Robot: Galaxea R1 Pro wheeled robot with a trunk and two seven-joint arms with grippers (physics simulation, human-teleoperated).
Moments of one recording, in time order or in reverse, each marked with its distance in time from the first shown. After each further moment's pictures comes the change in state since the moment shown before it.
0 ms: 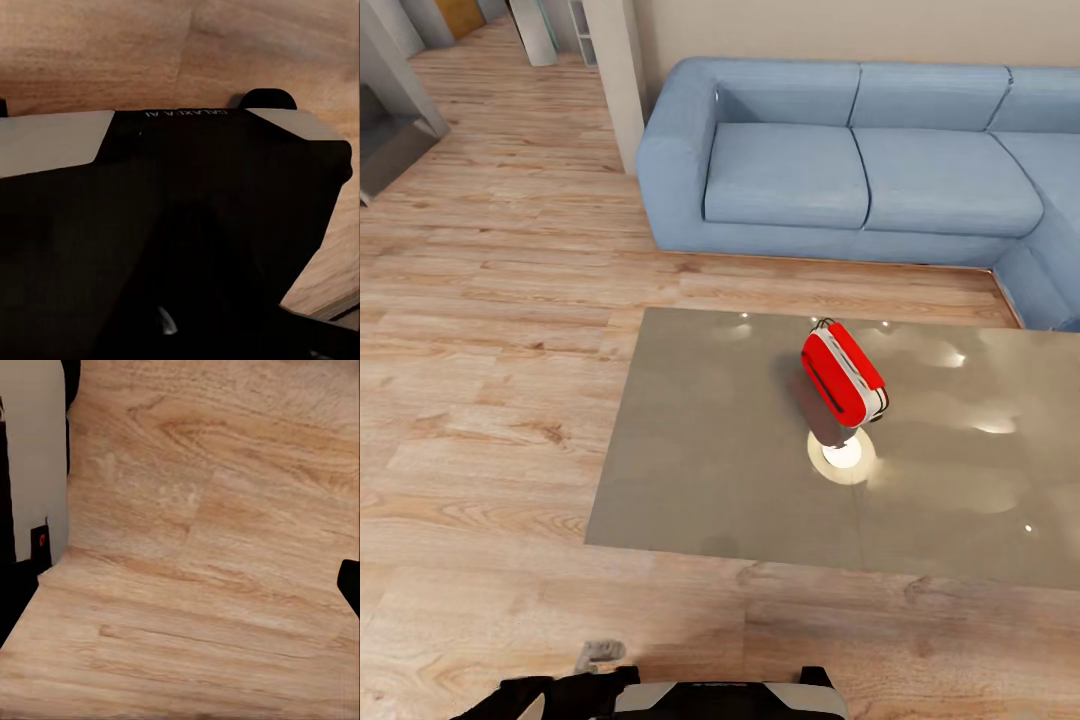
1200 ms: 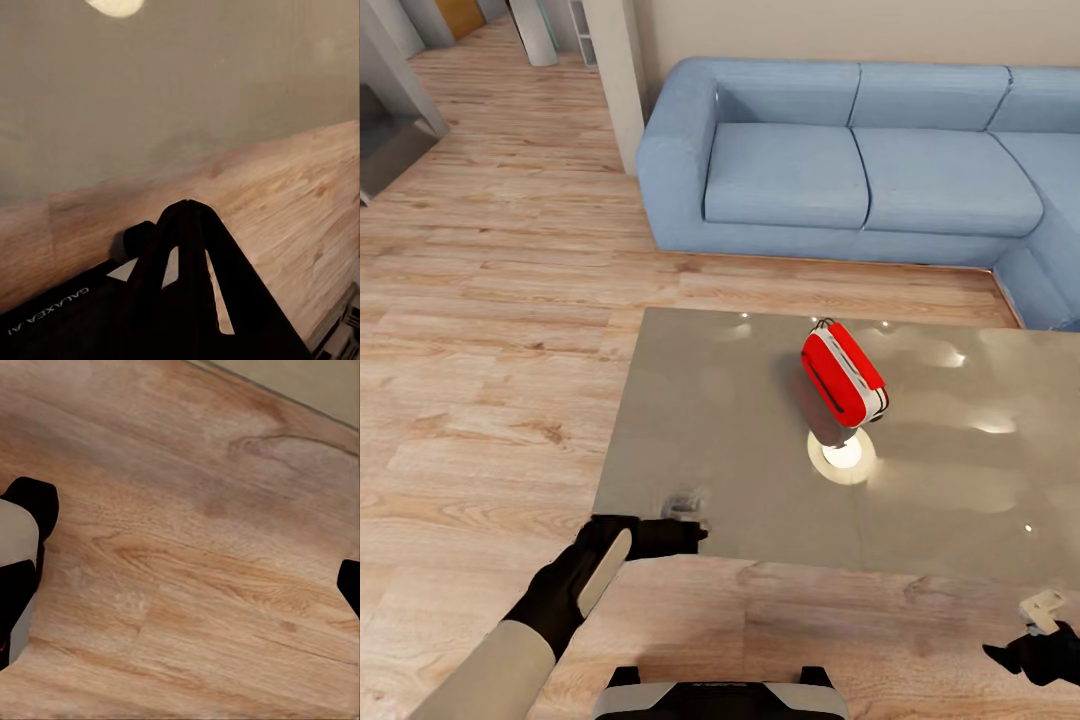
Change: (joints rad) left arm -0.114 -0.125 0.001 -0.723 0.003 0.515 0.147; right arm -0.005 0.025 -0.008 -0.710 -0.066 0.166 0.561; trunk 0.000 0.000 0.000
